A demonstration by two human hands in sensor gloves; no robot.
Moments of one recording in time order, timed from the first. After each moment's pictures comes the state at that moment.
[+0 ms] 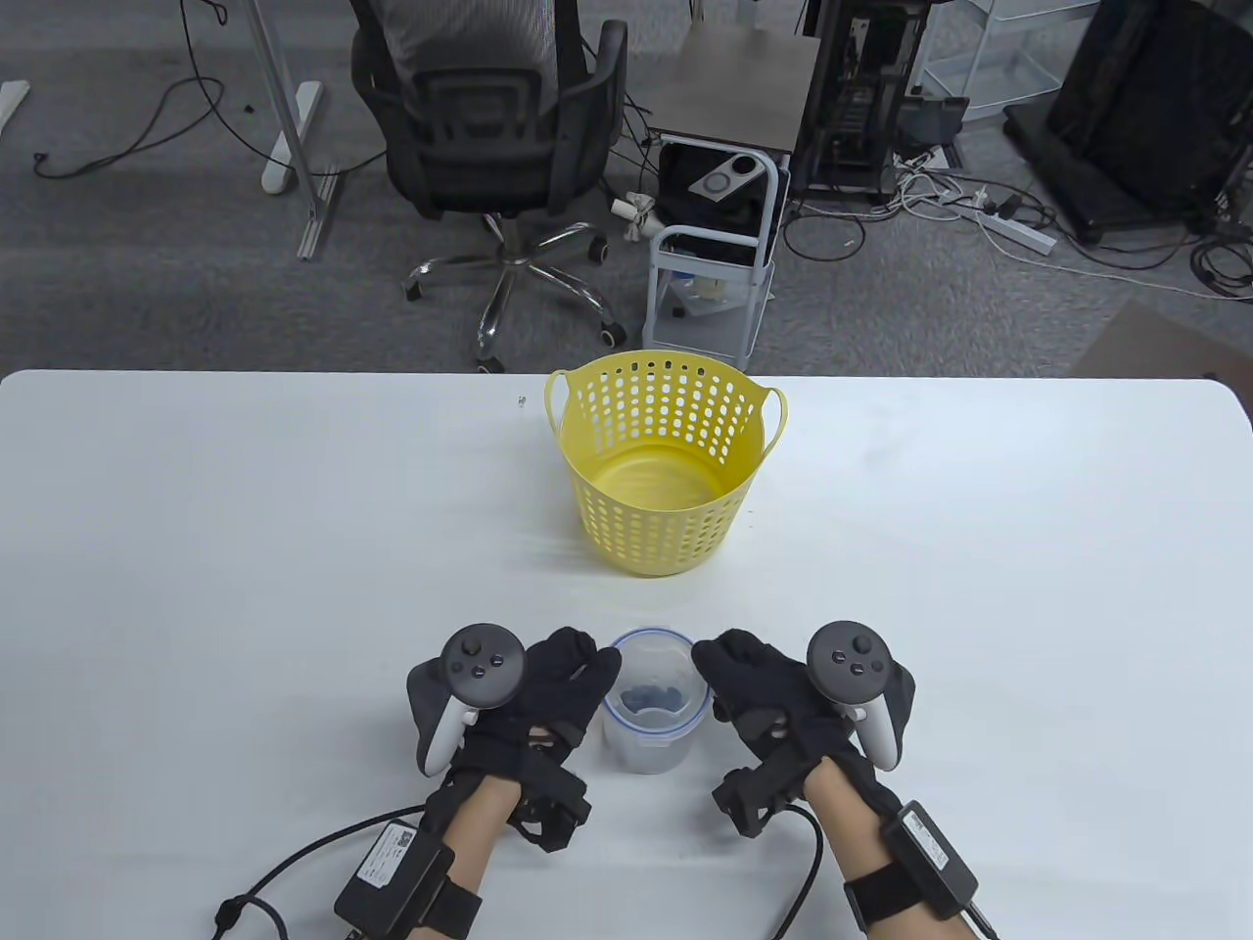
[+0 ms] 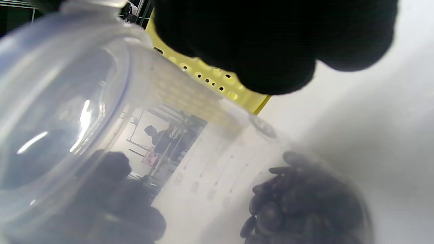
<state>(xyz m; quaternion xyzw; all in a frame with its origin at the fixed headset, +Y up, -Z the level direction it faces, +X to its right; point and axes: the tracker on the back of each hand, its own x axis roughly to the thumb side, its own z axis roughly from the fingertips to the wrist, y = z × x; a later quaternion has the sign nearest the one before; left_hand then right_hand) -0.146 -0.751 -0.290 -0.12 -0.04 0.41 0.90 0.150 -0.757 -0.306 0.02 0.08 0.86 0.51</state>
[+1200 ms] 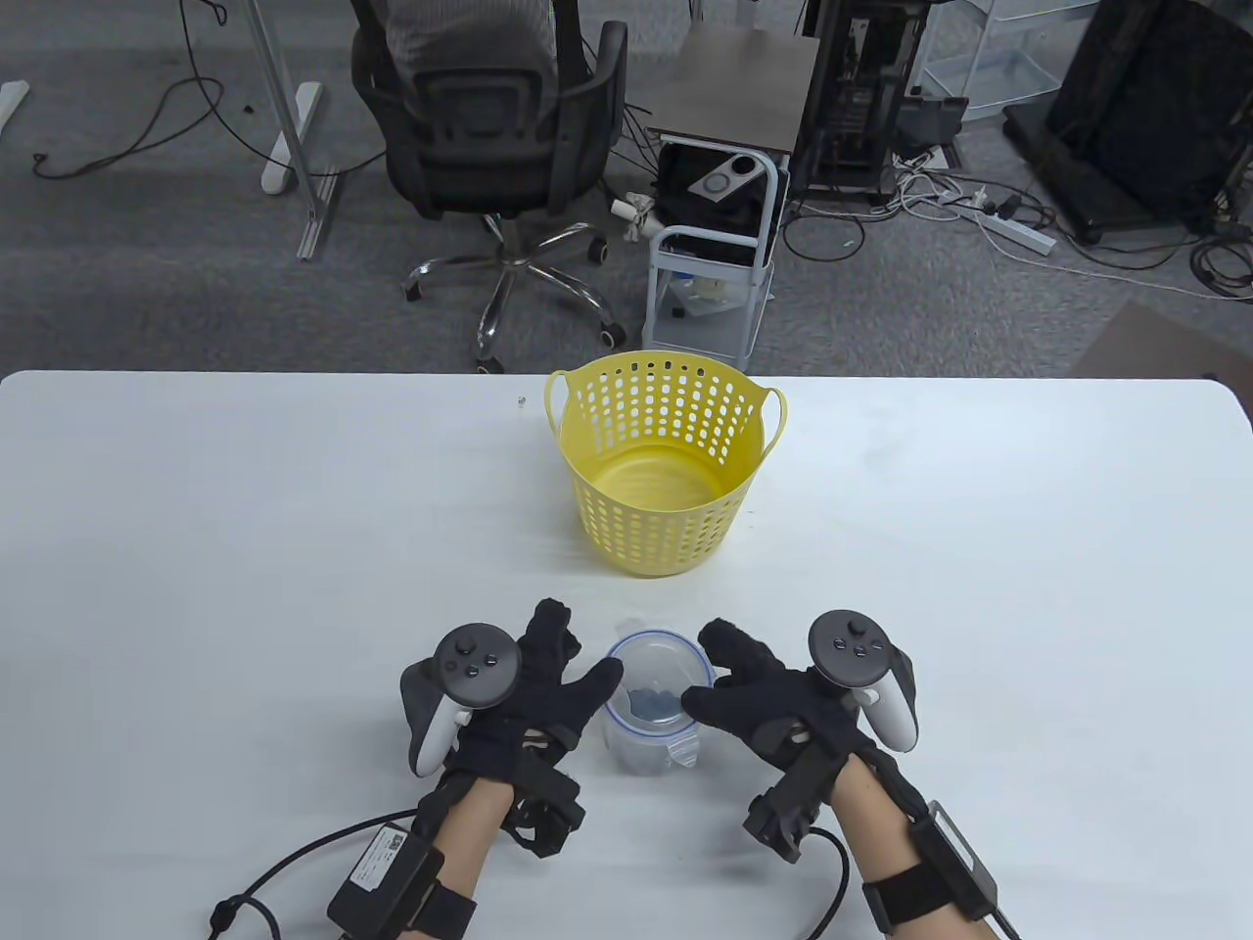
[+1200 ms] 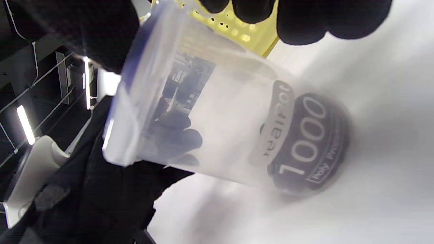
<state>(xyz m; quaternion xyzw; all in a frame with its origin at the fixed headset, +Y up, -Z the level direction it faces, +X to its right) -0.148 -0.749 -0.289 -0.10 -0.02 0.41 0.91 0.146 -0.752 -0.297 0.10 0.22 0.82 0.51</state>
